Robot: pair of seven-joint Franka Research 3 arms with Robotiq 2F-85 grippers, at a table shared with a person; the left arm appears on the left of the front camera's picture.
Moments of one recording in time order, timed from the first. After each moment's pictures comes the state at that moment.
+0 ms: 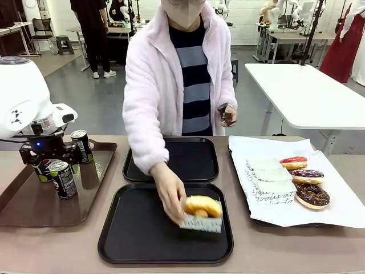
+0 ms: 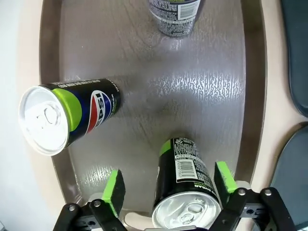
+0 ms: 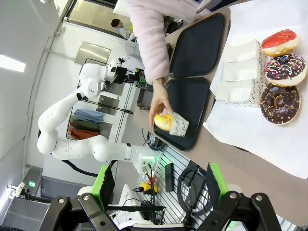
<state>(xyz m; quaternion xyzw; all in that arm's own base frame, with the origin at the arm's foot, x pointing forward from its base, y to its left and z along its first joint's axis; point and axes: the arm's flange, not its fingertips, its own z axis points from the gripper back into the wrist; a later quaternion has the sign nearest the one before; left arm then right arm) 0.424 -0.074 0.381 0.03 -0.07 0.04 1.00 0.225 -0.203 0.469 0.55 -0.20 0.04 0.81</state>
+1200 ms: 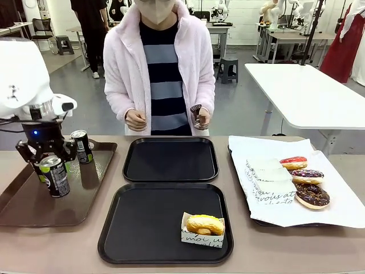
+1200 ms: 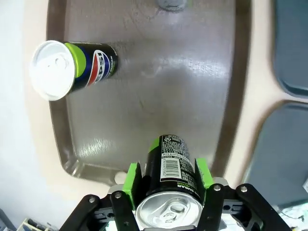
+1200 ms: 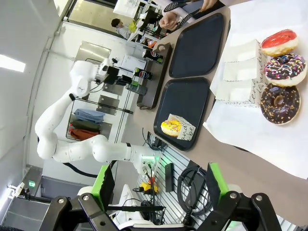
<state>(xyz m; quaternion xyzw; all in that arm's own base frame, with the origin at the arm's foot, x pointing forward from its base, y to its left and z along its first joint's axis) 0.405 -0.092 0.433 0.02 -0.02 0.06 1.00 0.225 -0.203 0.468 0.55 -0.20 0.04 0.81</state>
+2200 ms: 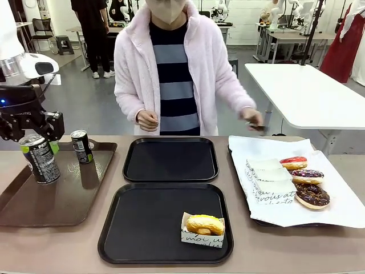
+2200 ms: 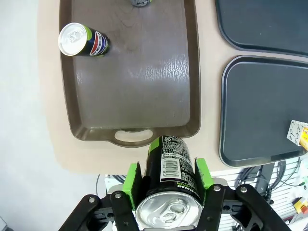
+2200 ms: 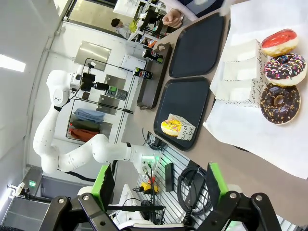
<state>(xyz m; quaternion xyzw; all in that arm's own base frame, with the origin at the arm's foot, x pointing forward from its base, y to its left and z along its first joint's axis) 0.338 -0.108 0.532 0.00 -0.05 0.01 1.00 0.226 -0.203 0.468 0.55 -0.20 0.04 0.81</state>
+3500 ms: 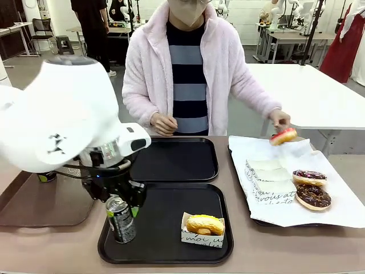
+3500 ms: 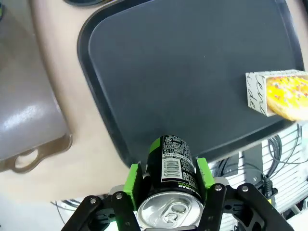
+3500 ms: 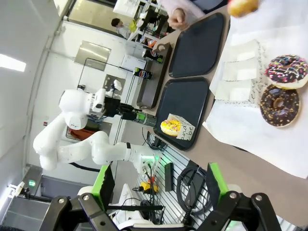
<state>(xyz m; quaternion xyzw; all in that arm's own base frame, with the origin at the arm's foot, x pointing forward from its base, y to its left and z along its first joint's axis) 0.268 -0.296 0.409 -0.02 -0.04 -0.13 0.99 0.226 -0.203 0.467 0.55 -0.20 0.04 0.81</state>
